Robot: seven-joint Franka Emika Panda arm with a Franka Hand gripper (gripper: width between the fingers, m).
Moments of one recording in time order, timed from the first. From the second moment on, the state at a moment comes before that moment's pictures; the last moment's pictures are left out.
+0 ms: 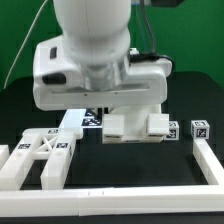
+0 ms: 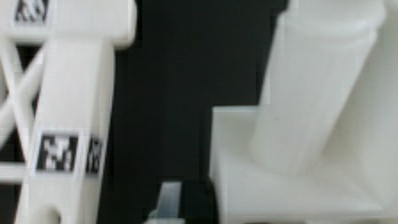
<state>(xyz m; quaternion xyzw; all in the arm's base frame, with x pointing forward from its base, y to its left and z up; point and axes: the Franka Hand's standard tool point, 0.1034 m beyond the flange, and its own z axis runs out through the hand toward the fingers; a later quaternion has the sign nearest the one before) 0.538 -0.025 0.090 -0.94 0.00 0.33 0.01</state>
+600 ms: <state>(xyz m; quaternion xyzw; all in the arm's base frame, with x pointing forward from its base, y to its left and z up) 0.556 -0.034 0.069 -0.90 -0.01 0.44 -0.01</state>
